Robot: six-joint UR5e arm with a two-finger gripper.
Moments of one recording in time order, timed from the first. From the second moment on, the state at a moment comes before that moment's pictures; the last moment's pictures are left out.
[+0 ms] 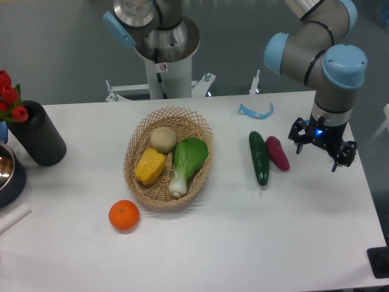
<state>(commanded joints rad) 2.82 -1.97 -1.58 -0.97 1.51 1.48</state>
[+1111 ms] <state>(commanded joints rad) 2.81 -1.90 -1.70 -0.96 1.51 1.39</state>
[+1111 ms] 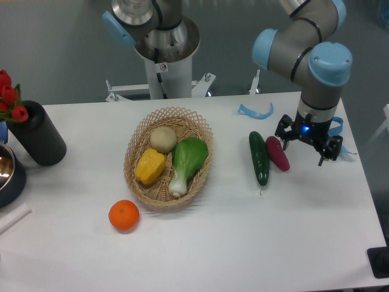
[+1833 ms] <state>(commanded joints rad) 2.60 -1.85 -1.72 -0.96 1.51 1.15</state>
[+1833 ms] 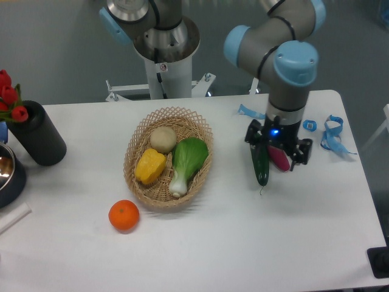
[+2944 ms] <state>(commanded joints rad) 2.29 -1.94 -1.69 -1.22 1.43 0.90</state>
